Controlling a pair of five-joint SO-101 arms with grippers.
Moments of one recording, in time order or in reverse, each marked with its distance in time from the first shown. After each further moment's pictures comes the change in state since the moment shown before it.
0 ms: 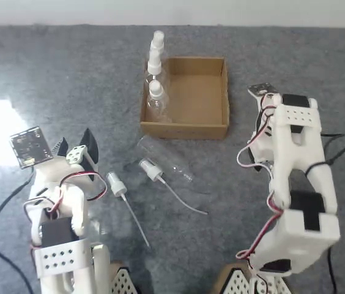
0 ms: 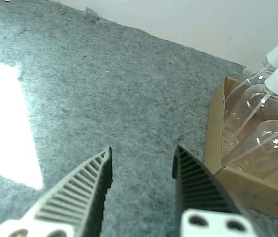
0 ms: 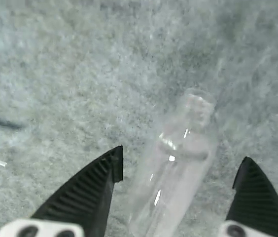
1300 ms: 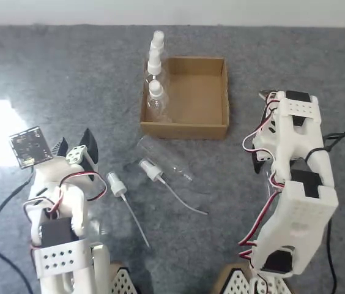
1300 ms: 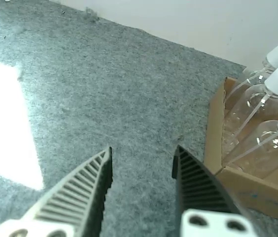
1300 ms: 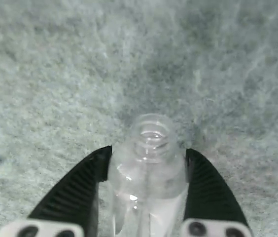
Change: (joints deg) left arm 0.0 0.0 0.0 0.0 0.0; right arm 3.2 14.2 -9.8 1.8 -5.9
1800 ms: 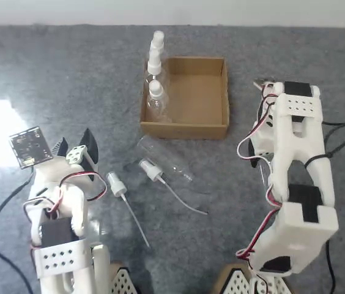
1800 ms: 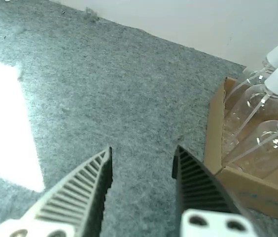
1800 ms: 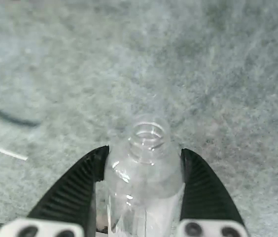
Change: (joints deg) left arm 0.0 0.0 0.0 0.0 0.0; right arm -4.3 -13.6 0.0 8.3 0.4
